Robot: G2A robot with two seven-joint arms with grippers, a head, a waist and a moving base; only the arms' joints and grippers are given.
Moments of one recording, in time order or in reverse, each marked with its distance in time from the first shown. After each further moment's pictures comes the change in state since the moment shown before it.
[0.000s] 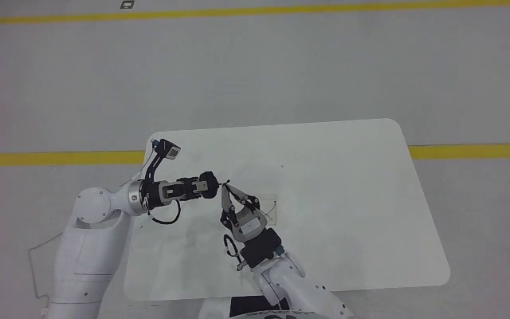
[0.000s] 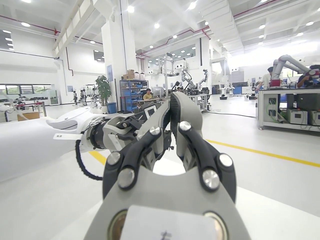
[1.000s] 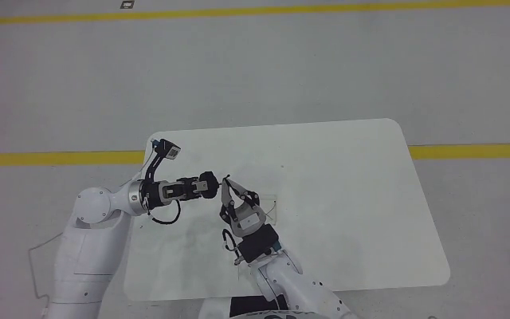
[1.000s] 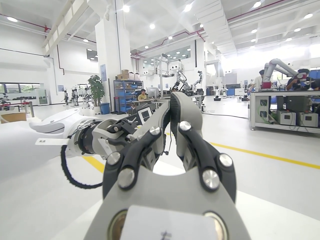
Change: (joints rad) left arm 0.000 0.000 0.000 0.000 0.000 0.000 0.000; right arm 0.025 -0.015 -0.001 0.016 0.000 0.036 0.008
